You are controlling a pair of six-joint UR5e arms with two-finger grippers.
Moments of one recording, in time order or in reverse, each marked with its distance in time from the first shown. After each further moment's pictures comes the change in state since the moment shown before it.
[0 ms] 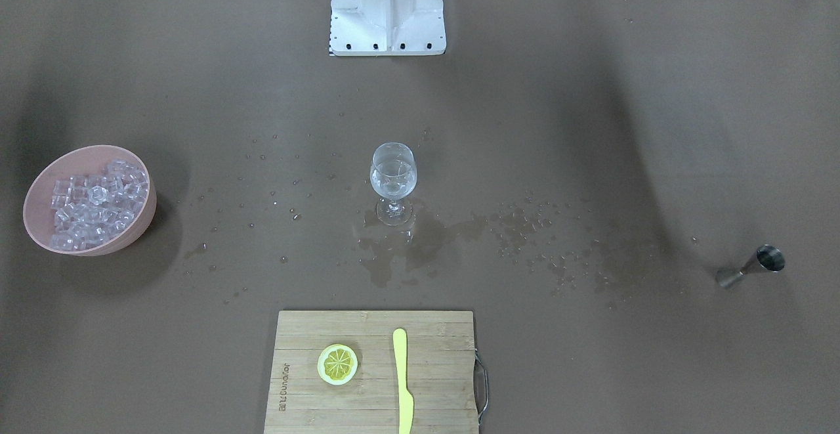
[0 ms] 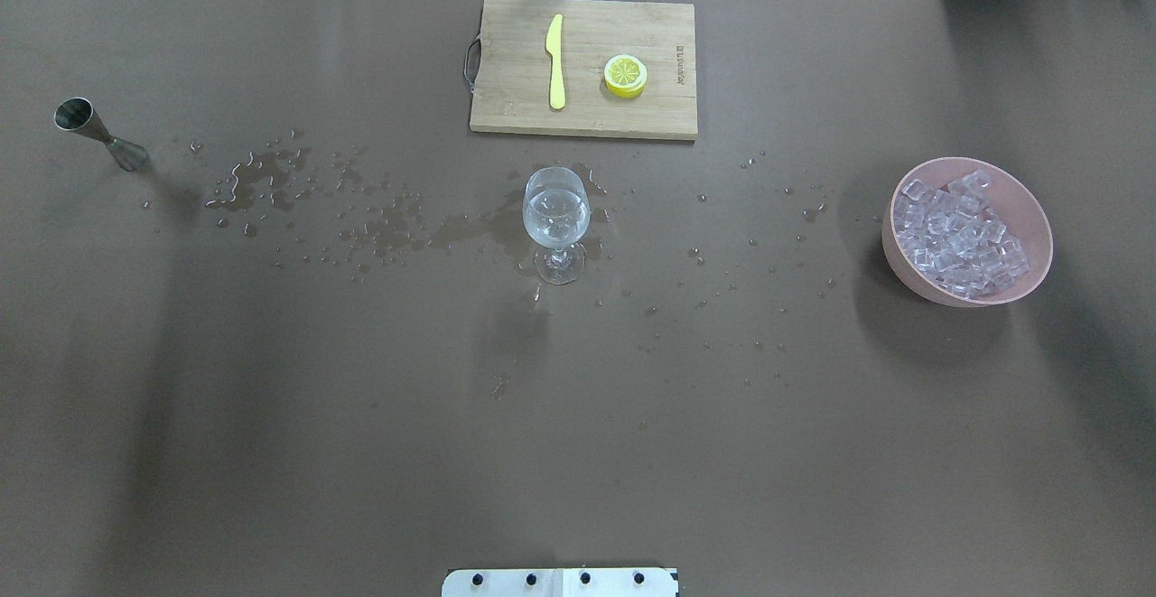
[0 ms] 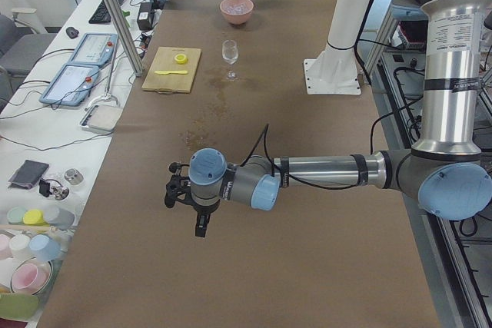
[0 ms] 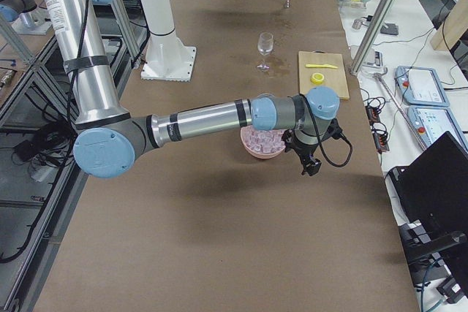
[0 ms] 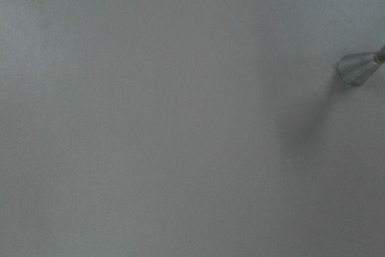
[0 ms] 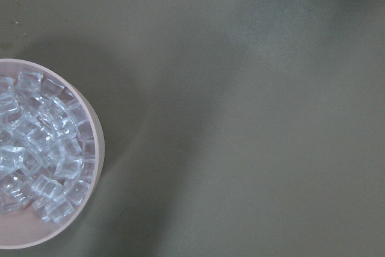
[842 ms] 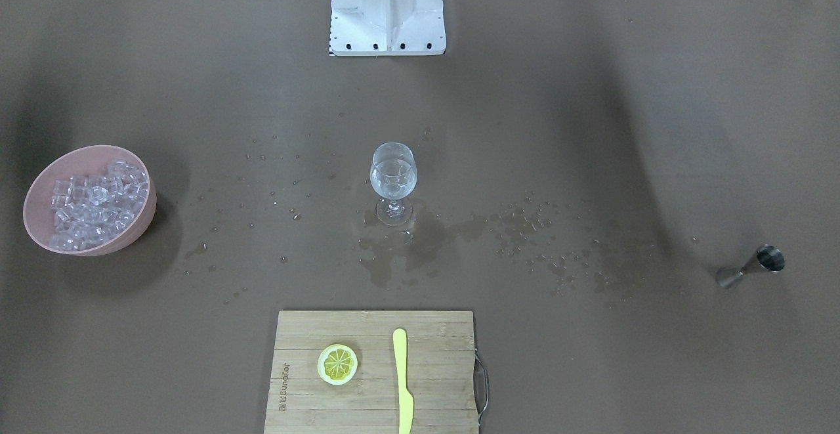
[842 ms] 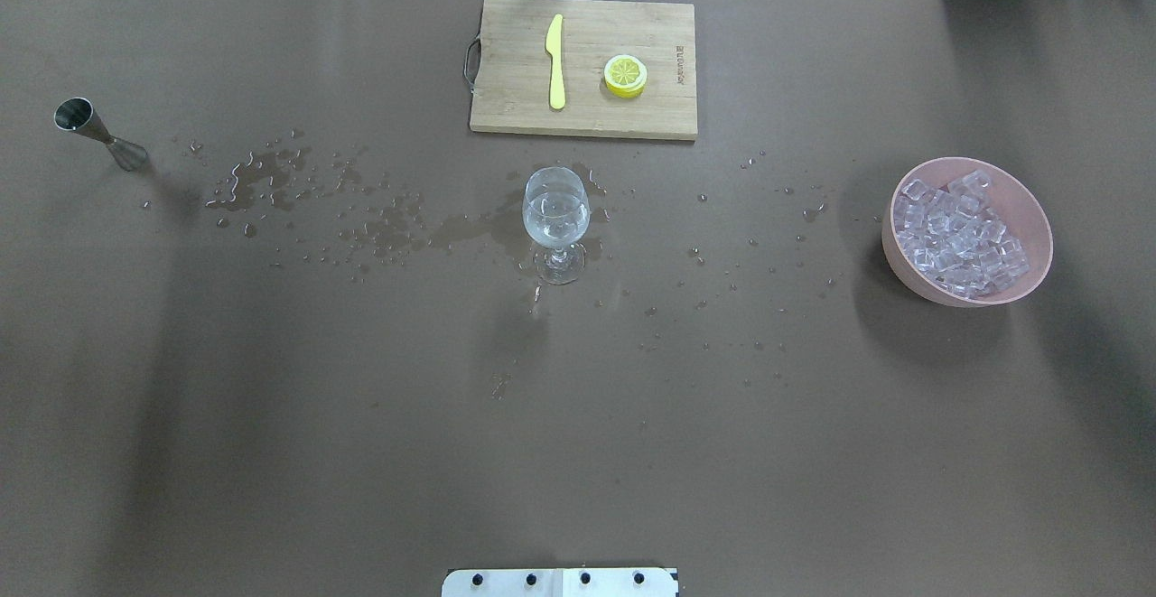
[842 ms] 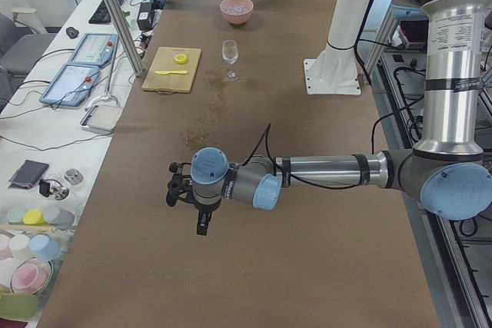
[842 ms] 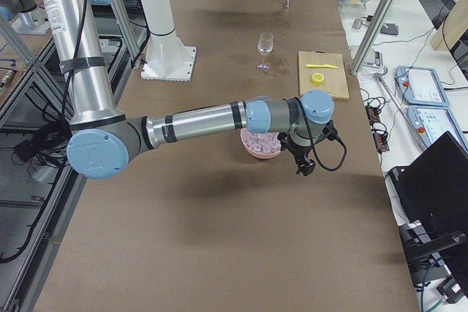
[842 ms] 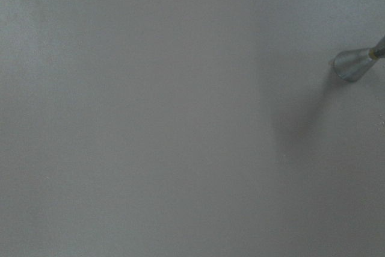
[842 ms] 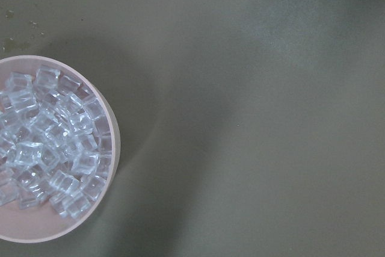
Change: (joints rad) left arm 0.000 0.006 -0.016 -0.004 -0.013 -0.002; right arm 0.002 -0.030 0.022 0.003 0.040 0.006
